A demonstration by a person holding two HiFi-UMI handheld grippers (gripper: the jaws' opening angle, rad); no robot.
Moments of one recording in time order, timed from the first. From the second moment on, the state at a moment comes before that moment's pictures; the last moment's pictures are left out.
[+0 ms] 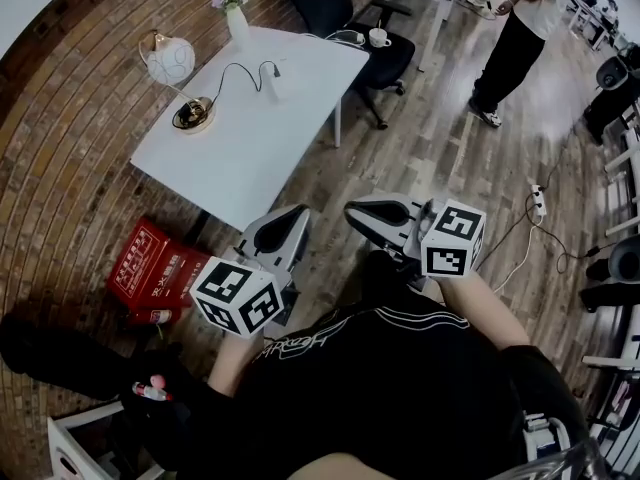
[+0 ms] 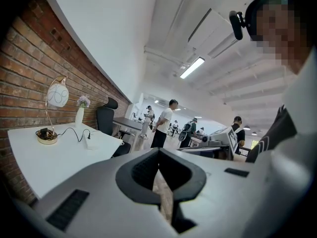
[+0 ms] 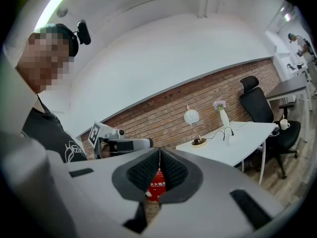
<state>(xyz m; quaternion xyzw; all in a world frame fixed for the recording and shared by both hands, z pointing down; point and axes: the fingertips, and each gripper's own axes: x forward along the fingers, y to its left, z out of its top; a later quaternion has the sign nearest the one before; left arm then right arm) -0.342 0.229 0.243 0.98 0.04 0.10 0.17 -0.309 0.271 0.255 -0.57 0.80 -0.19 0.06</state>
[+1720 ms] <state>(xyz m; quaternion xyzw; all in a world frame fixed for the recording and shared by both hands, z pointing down) 0.025 -0.079 0.406 0.92 -0.19 0.21 0.27 0.147 -0.037 0.354 -0.48 0.83 -0.28 0.06</state>
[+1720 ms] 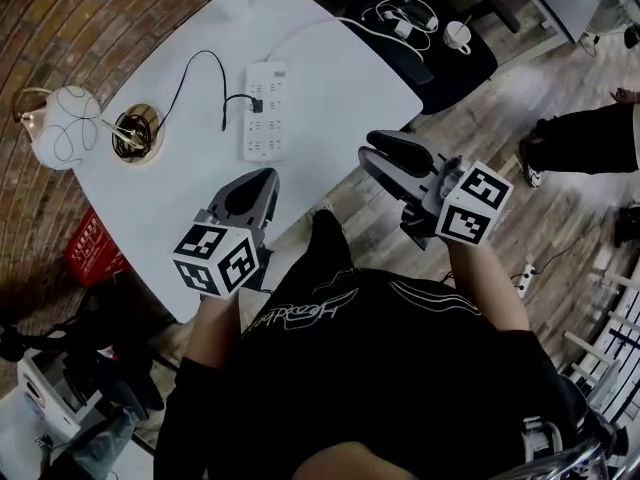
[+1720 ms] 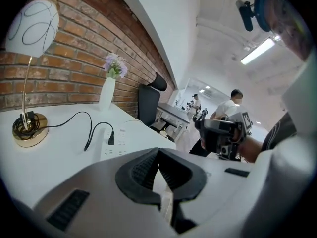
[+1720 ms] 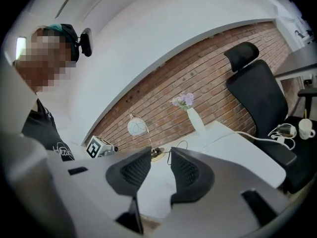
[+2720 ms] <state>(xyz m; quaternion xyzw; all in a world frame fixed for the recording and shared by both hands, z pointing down) 0.028 -0.174 0.497 0.86 -0.32 0.21 0.34 0.082 -0.201 0.452 -0.27 0.93 -0.18 -0.17</state>
